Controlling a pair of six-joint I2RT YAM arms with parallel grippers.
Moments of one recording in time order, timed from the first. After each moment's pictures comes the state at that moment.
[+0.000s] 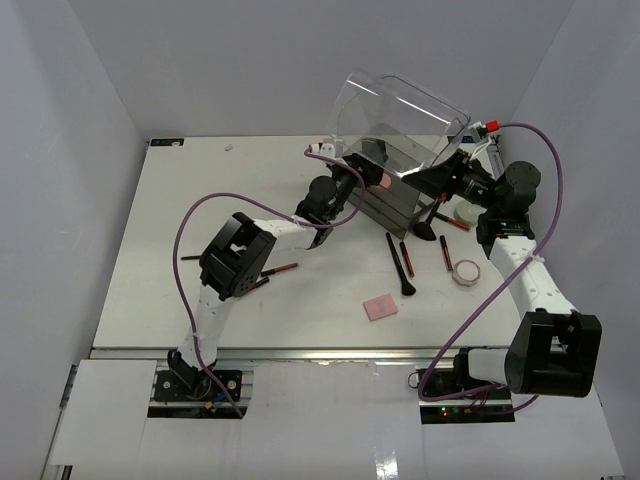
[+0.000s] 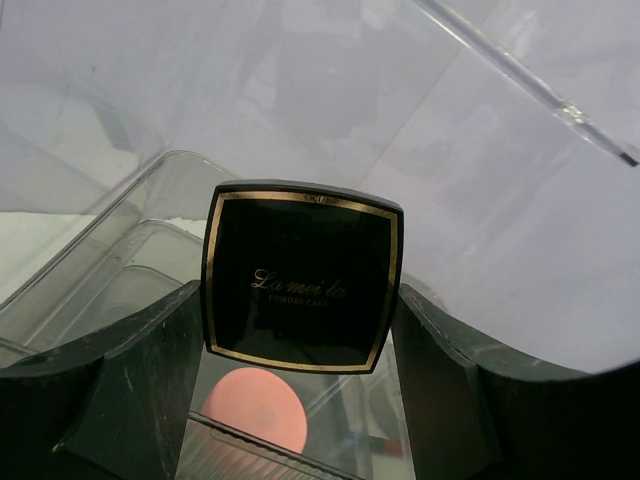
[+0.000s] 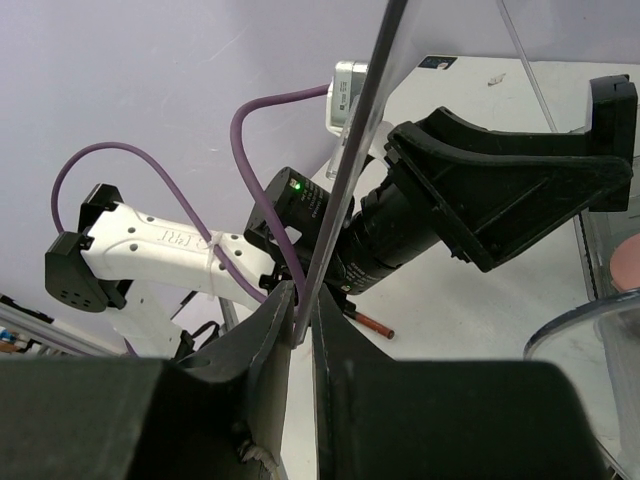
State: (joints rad) left arm -0.72 2.23 1.47 1.07 -0.15 -0.51; right arm -0.01 1.27 0.91 0.60 -1.08 0.86
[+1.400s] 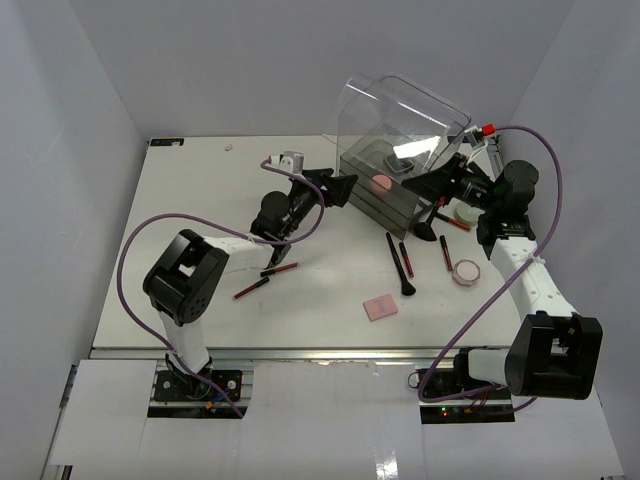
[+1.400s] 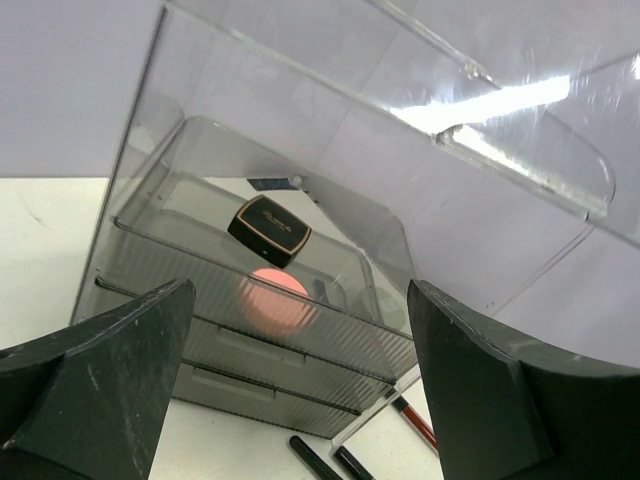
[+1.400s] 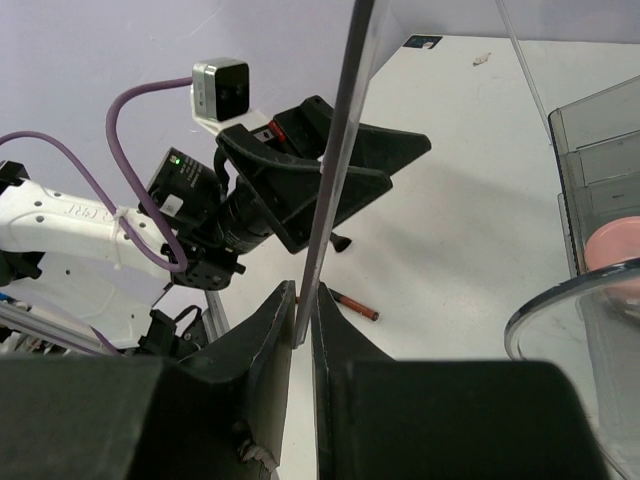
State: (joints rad) left arm -0.62 1.83 0.97 1.15 0.07 -0.53; right arm -0.01 1.26 0.91 0.48 -1.09 0.75
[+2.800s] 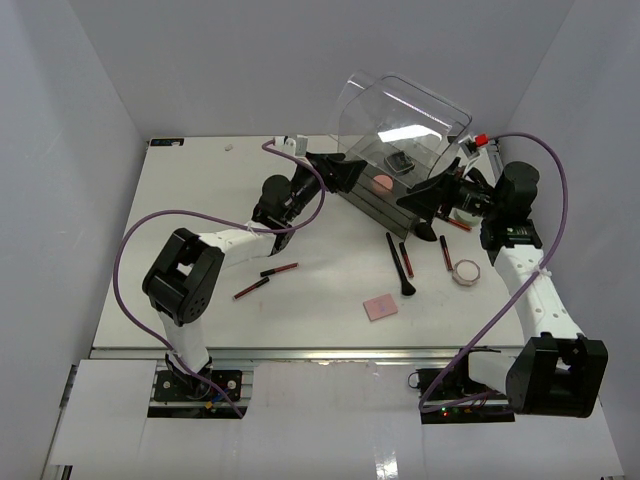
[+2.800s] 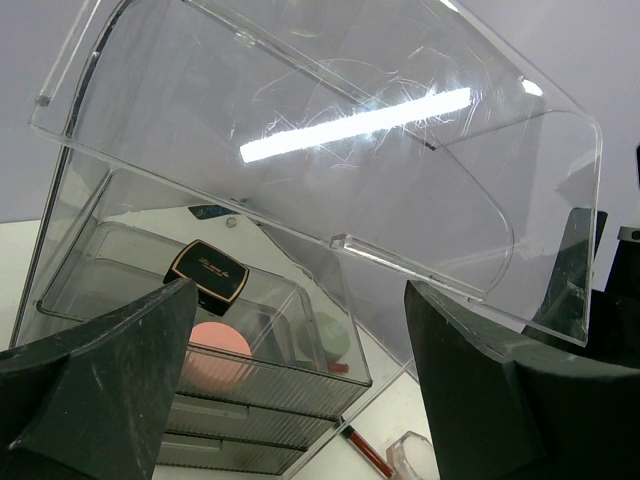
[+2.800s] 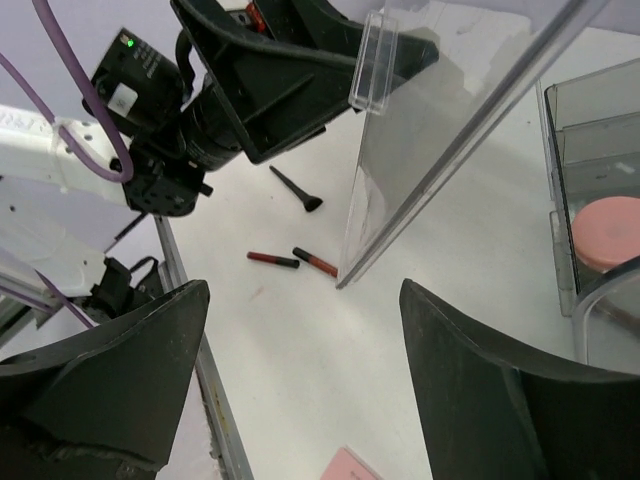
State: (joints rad) left arm -0.61 1.83 1.12 1.06 0.15 -0.59; right arm -0.01 1.17 0.93 0.20 -1.11 0.44
